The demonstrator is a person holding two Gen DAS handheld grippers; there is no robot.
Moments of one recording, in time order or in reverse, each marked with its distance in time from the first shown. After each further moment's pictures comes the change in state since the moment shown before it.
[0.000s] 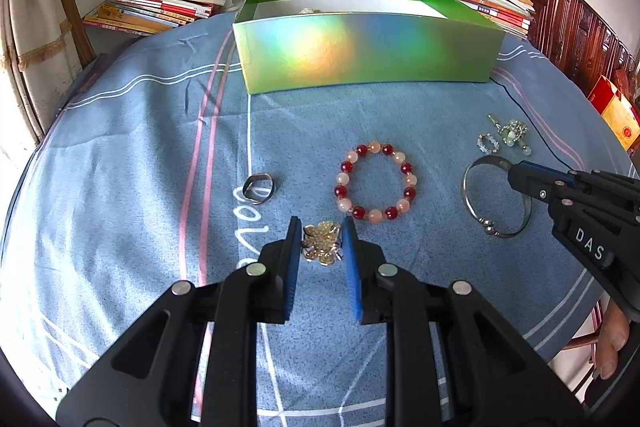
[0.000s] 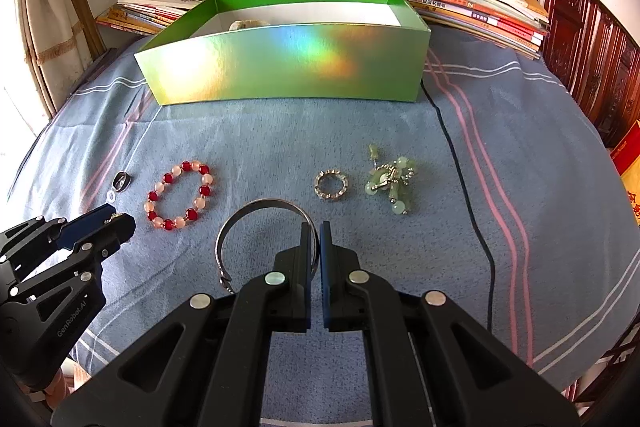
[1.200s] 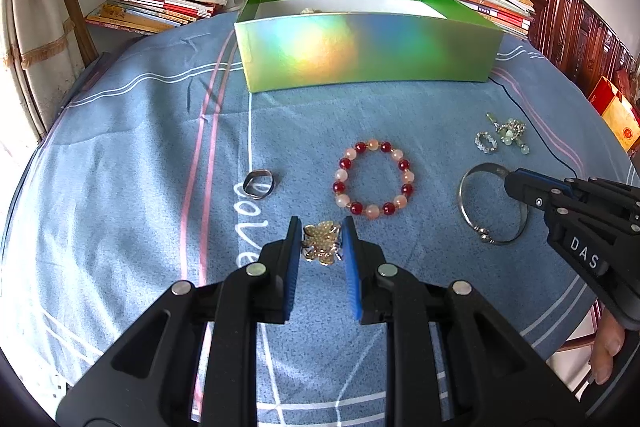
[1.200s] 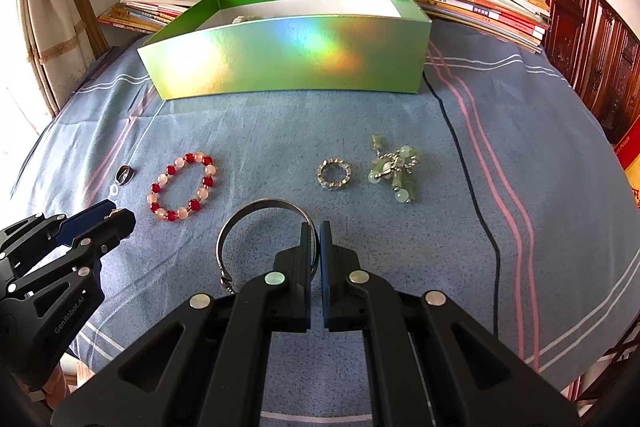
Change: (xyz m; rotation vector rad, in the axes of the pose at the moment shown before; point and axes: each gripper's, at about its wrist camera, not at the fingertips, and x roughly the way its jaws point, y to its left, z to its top) left arm -0.004 -0.001 -0.002 -0.005 -0.006 0.005; right arm -0.002 -0.001 -0.004 0.011 -0.001 0.012
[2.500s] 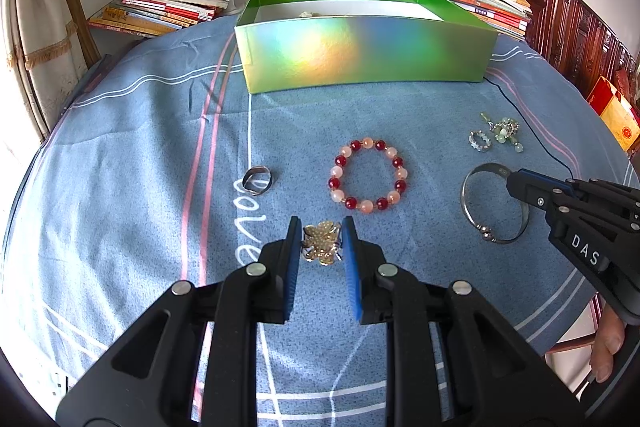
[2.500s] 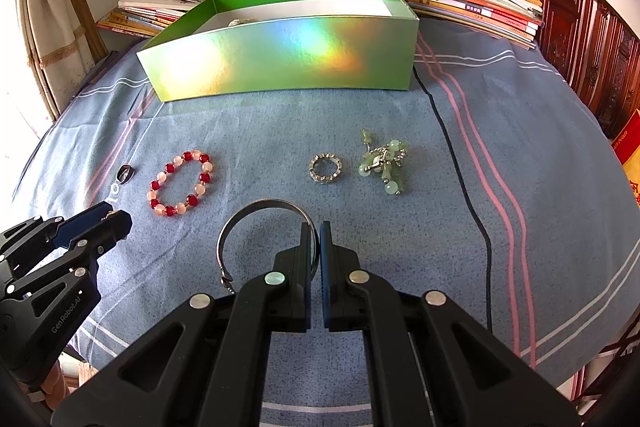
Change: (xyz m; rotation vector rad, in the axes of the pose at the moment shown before) left arm -0.006 -0.004 -0.003 0.003 -0.006 0.003; right arm -0.005 -0.004 -0.004 0.013 -0.002 0.005
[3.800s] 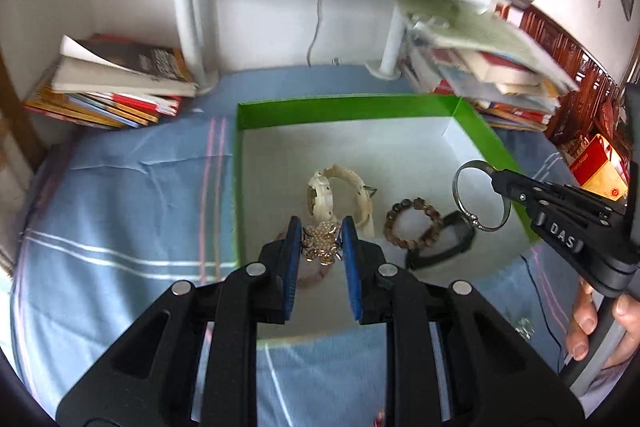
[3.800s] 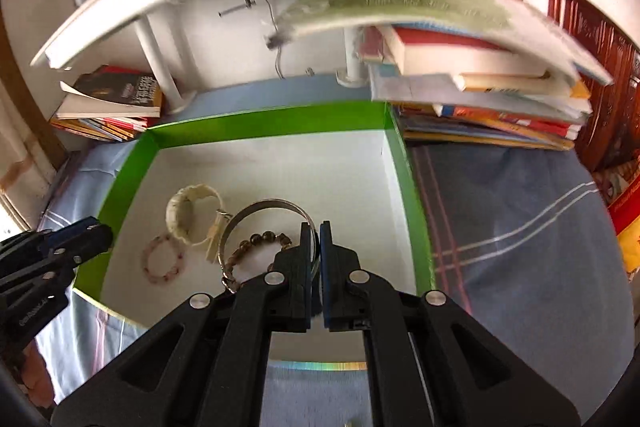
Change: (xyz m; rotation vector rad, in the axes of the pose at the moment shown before) left arm 0.085 0.041 0.207 -0.013 -0.010 -0.124; right arm 0.082 -0.029 0.199 0.078 -0.061 0.009
